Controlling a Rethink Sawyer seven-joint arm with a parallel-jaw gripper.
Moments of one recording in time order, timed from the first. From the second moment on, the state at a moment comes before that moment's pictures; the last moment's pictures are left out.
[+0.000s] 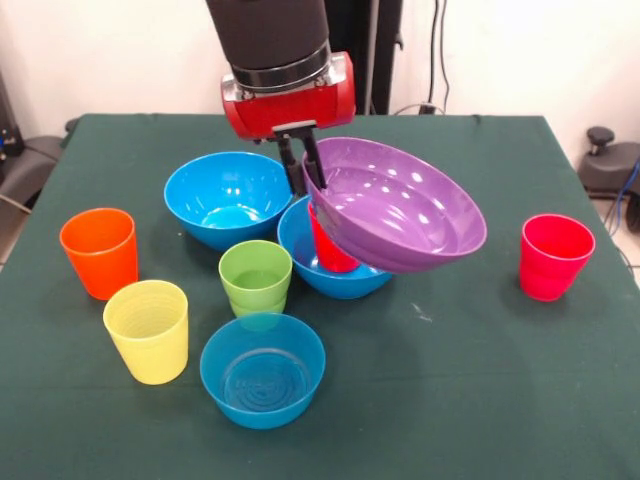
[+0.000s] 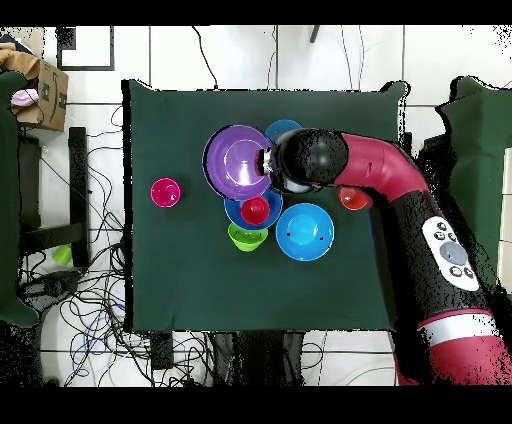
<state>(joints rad) -0.65 -0.65 0.51 1.52 -0.25 0.84 1.64</state>
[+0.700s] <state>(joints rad) -0.72 -0.64 0.55 1.56 -0.25 0.85 1.64</state>
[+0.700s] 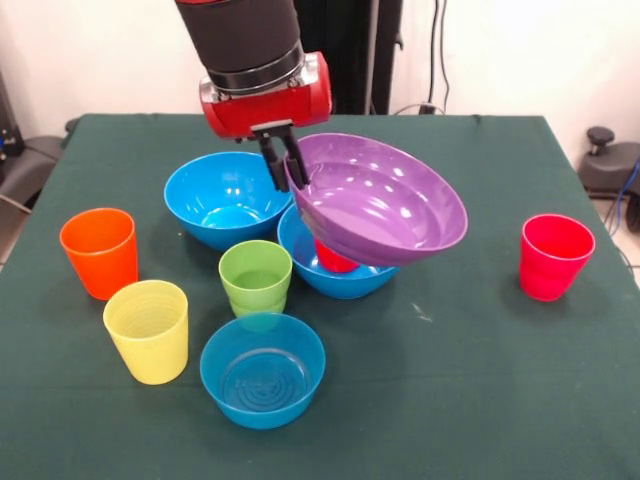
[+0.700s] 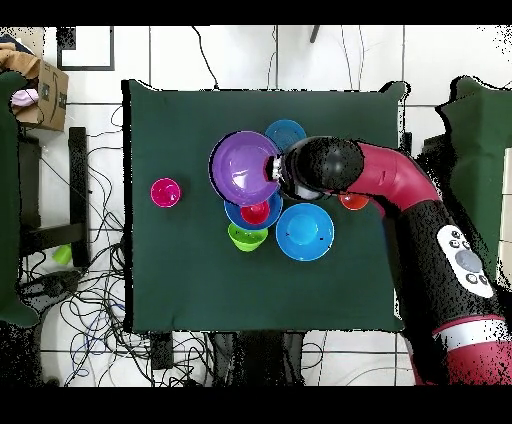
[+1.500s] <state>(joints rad) -0.76 -0.59 0.61 1.60 -0.25 0.85 1.64</state>
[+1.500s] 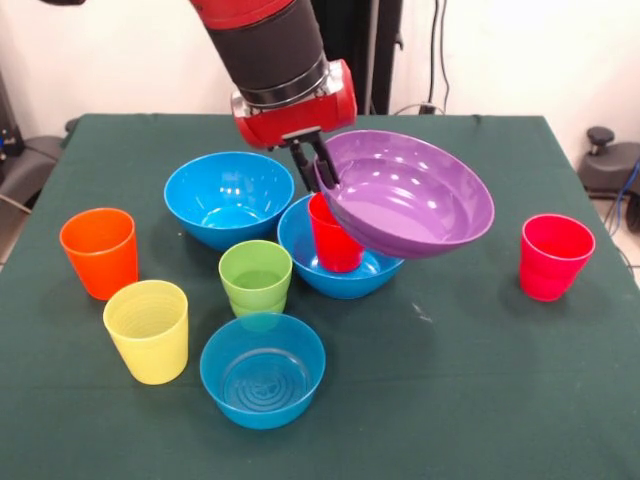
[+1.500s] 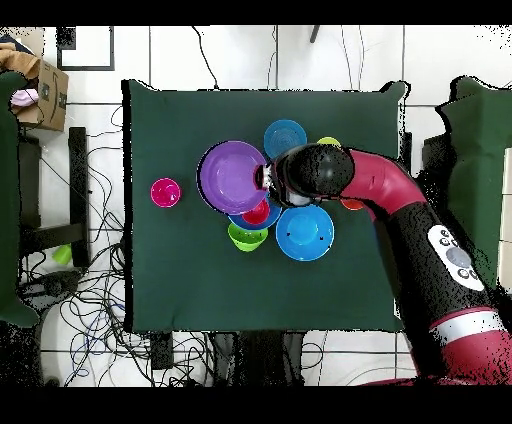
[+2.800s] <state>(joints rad) -0.86 -0.48 0.72 1.64 -0.25 0.92 1.64</state>
